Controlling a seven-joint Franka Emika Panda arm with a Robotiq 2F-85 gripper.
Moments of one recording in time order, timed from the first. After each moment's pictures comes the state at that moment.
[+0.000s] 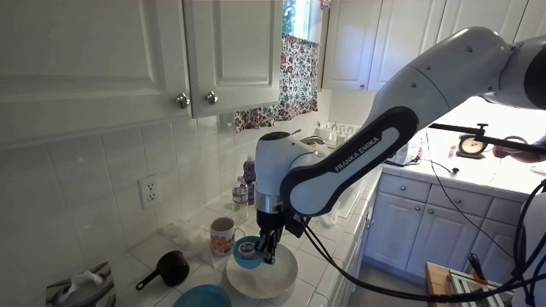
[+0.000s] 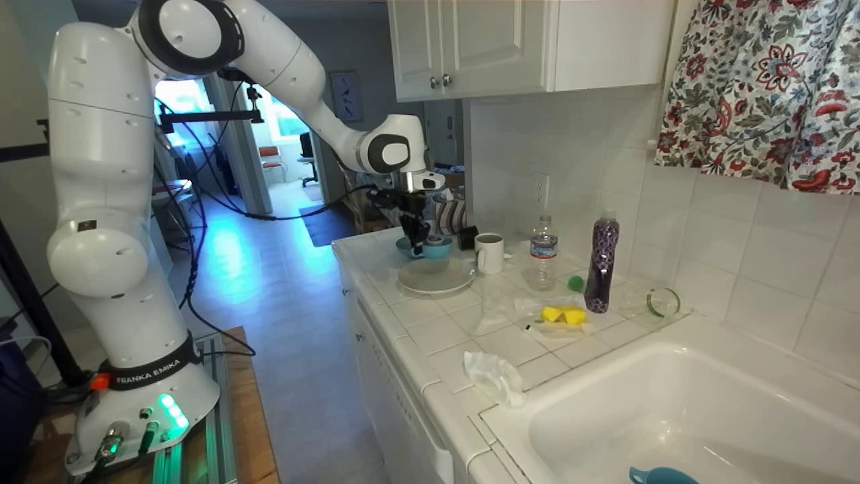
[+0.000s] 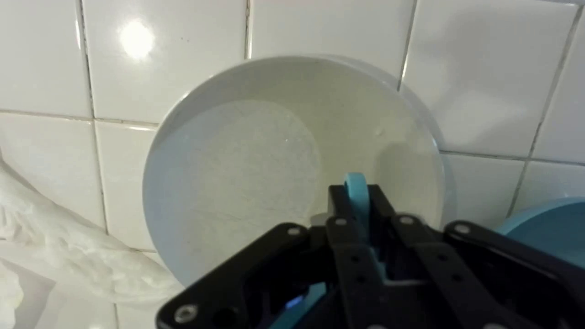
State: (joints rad) arm 0.12 0.30 0.04 -2.04 -0.06 2.37 0.23
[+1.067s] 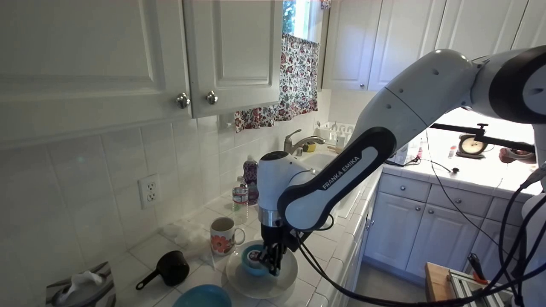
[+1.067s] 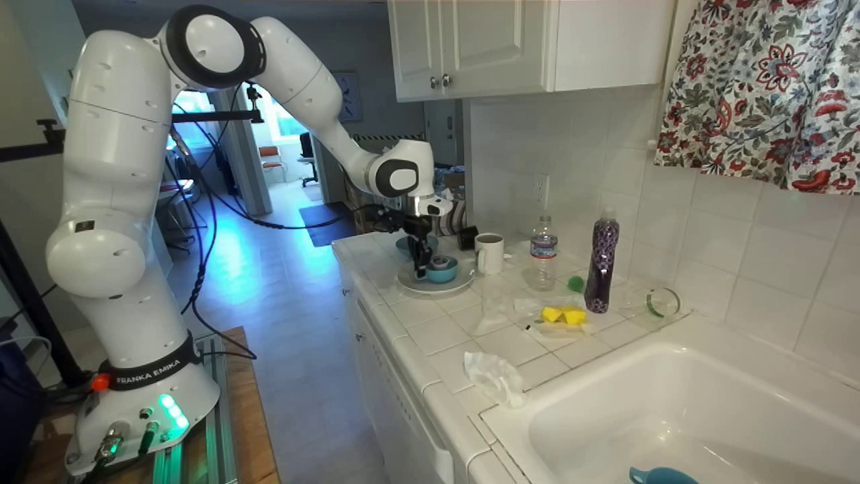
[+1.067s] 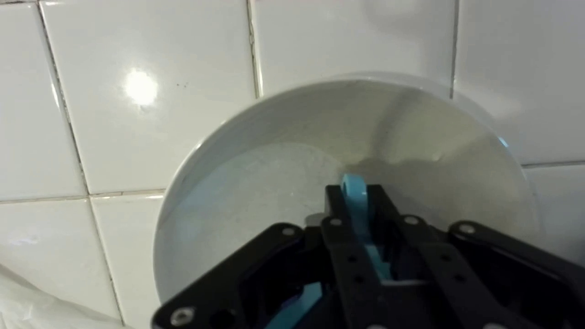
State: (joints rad) arm 0.10 0.40 0.02 -2.04 -0.02 2.42 0.33
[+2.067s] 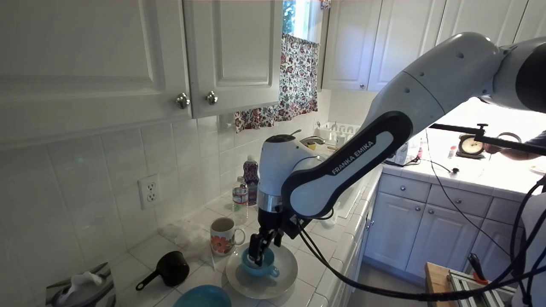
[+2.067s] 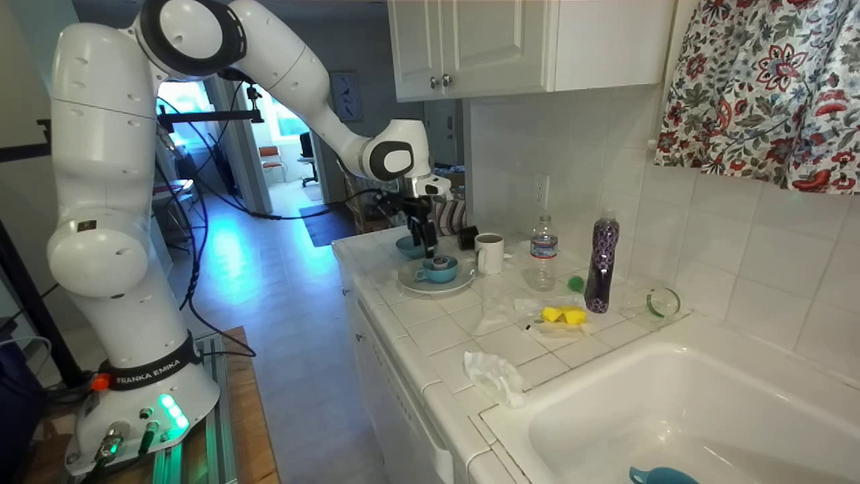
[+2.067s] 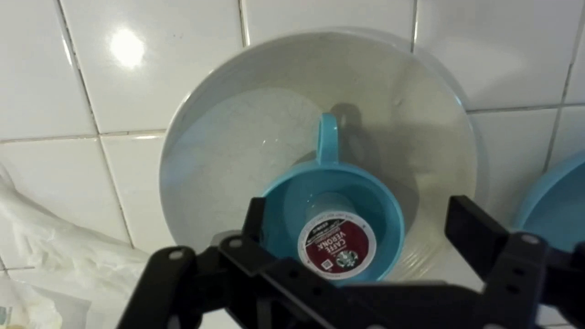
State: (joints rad) arm 0.12 0.31 0.01 -2.06 -0.03 2.46 0.32
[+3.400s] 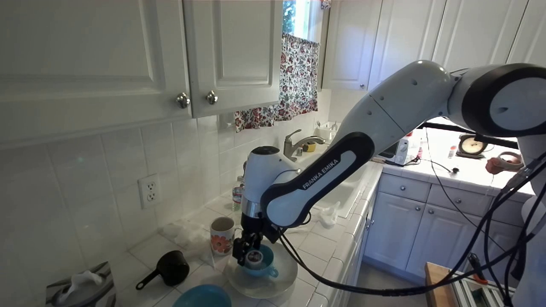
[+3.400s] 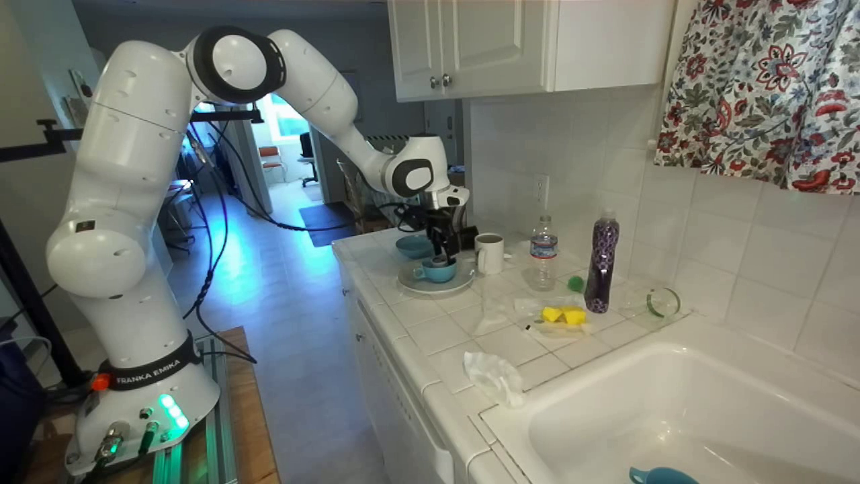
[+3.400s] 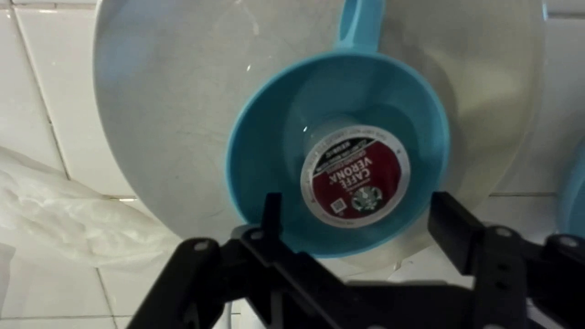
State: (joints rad) arm 0.10 0.51 0.01 -1.88 -0.03 2.54 0.23
